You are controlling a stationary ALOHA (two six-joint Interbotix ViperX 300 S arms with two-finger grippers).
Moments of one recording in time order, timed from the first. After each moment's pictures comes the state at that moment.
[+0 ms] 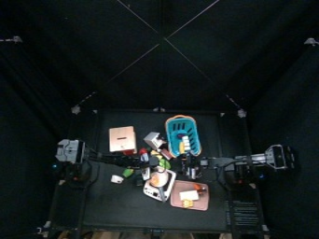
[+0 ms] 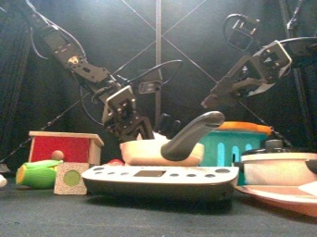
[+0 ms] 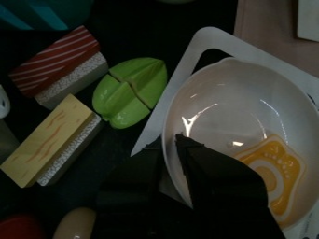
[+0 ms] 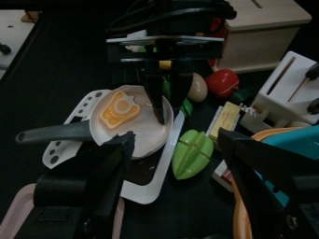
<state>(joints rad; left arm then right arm) 0.04 0.17 0.63 -0.11 -0.03 0.00 -0.08 -0.39 1.05 -0.09 -0.31 0.04</state>
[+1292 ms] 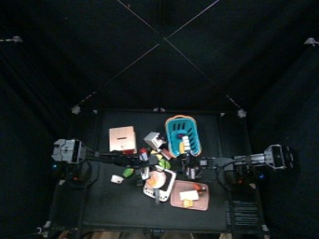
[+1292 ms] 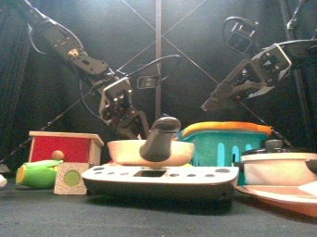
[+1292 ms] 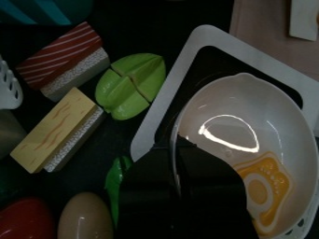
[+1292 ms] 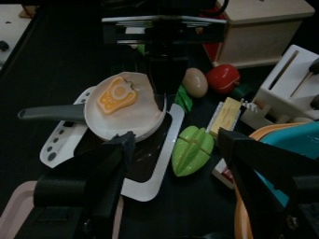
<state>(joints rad) 0.04 0.12 0.63 -0.12 0.06 -0.01 -0.09 -0.37 1.05 -0.09 -0.31 0.04</state>
